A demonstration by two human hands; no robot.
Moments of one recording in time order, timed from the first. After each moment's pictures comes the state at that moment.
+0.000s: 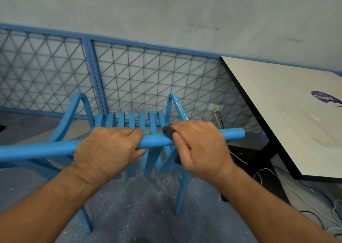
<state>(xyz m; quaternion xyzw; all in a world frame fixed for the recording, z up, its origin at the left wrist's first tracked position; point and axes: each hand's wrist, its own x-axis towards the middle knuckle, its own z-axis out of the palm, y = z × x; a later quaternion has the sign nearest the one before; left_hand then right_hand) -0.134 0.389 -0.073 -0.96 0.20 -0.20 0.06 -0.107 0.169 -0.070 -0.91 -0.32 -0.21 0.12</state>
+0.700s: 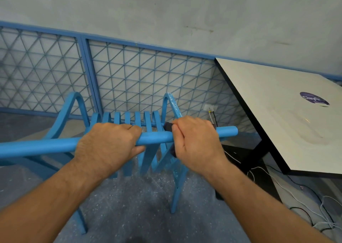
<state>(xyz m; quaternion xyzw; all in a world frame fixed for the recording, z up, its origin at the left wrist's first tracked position) -0.136 0.377 -0.060 -0.97 0.15 -0.13 0.13 -0.109 0.183 -0.061 -0.94 -0.23 -0.20 0.12</state>
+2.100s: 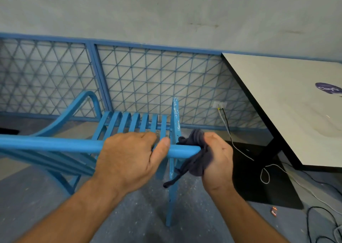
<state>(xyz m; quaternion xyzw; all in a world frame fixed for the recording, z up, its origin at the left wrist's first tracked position) -0.163 0.348 -0.070 -0.96 0.11 -0.24 -0.06 -0.143 0.174 -0.092 -0.54 0.00 -0.09 0.84</state>
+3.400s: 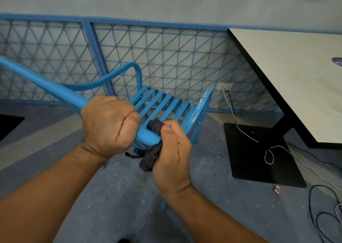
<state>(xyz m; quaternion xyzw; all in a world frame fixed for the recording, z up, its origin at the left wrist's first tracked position) -0.128 0.401 -0.094 -0.87 0.22 -0.41 -0.16 -0.172 0.266 -0.125 -0.62 -0.07 -0.17 0.76</state>
